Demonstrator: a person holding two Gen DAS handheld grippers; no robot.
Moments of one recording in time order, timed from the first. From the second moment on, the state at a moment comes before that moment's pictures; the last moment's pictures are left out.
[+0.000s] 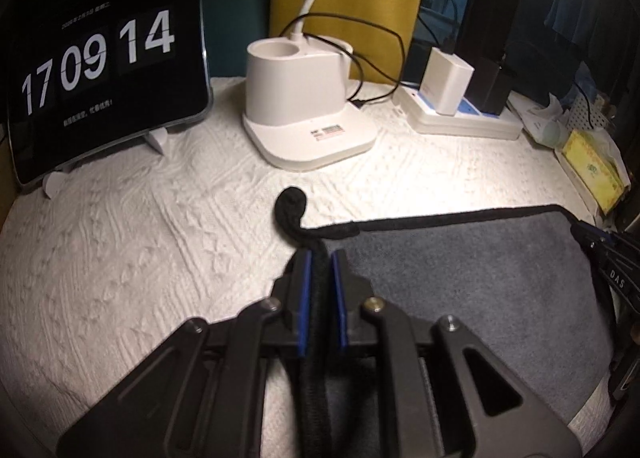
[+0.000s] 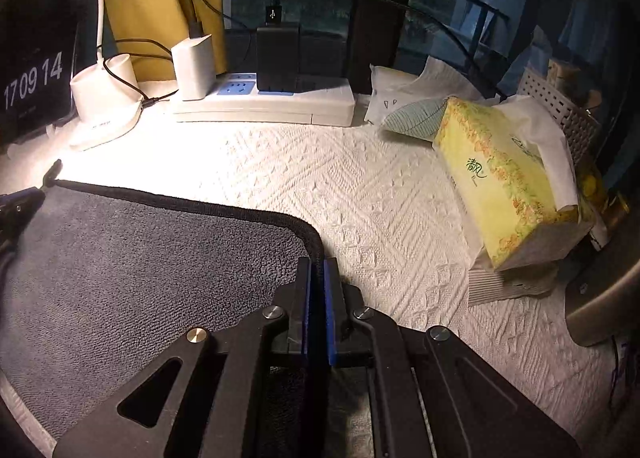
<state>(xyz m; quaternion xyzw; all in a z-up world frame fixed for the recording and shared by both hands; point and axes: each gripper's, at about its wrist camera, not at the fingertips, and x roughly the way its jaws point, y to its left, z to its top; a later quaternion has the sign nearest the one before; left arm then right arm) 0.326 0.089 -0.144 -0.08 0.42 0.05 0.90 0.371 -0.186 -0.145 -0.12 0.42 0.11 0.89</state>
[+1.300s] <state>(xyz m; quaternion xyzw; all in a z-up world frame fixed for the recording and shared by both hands) 0.245 0.070 -0.084 -0.09 0.36 0.04 0.93 0.299 -0.183 -0.083 -0.10 0.37 0.13 0.91</state>
